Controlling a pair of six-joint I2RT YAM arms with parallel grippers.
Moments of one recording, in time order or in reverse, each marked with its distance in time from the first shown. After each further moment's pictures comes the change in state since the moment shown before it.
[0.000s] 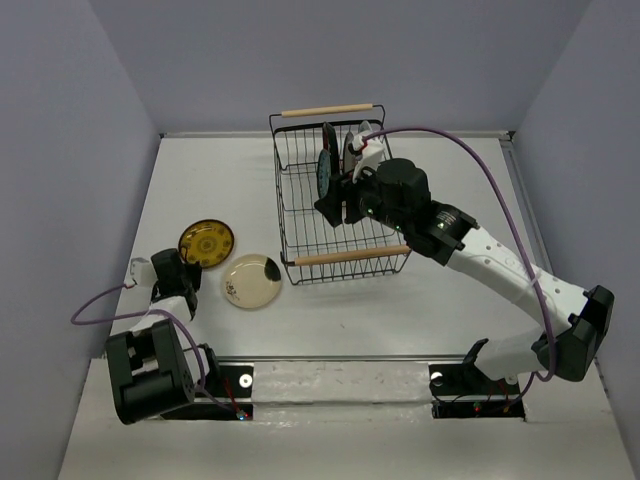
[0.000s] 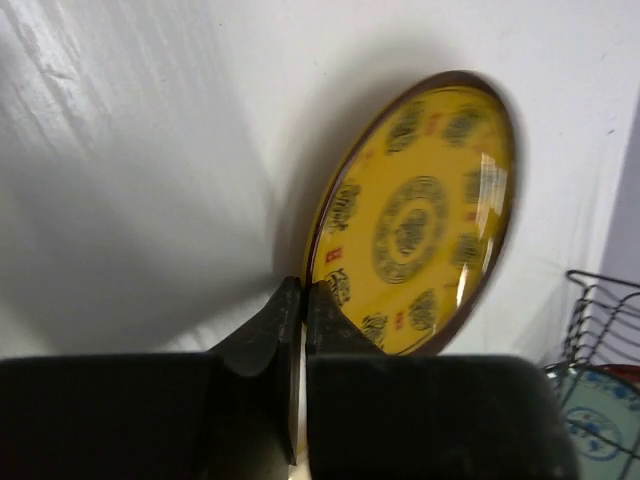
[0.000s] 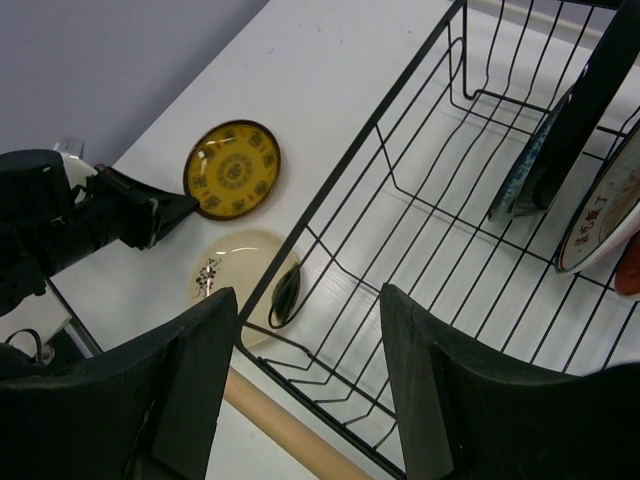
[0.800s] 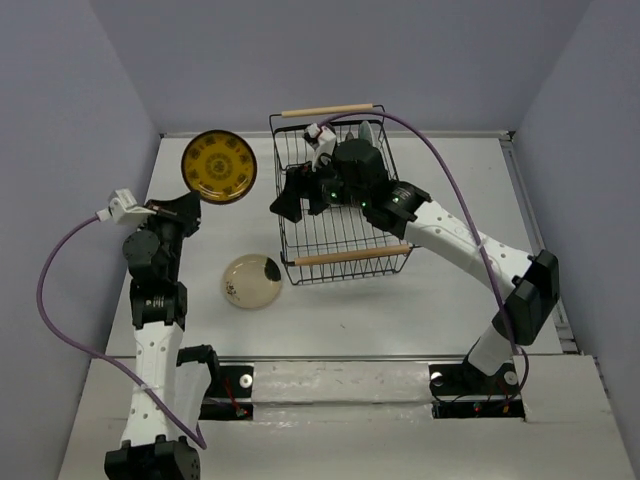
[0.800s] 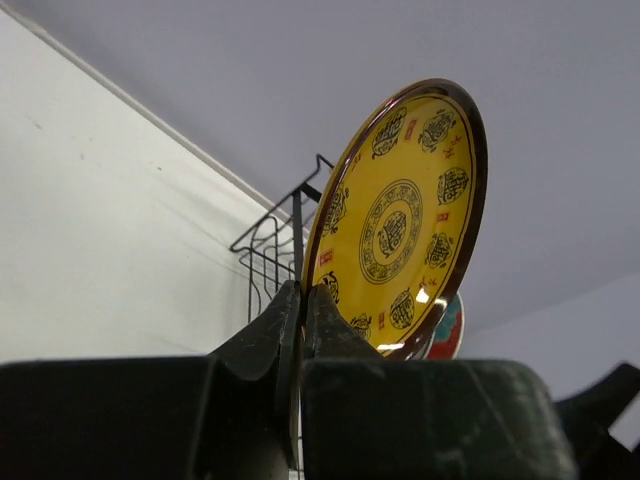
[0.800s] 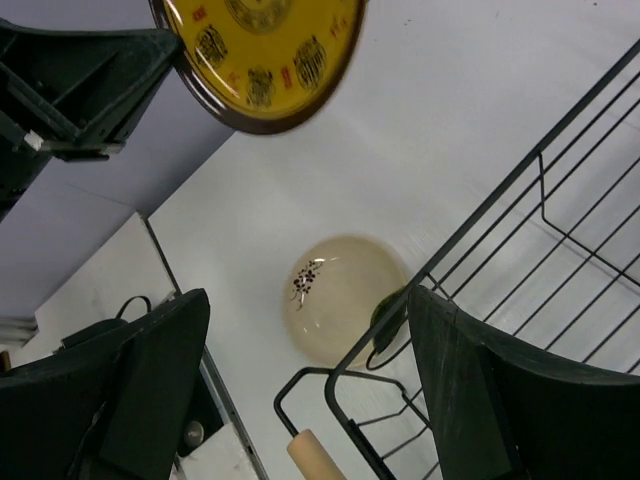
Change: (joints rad) left arm -0.122 -0.498 0.331 -0.032 0.206 0.290; right arm 0.000 0.264 0.215 0.030 -0.291 0.093
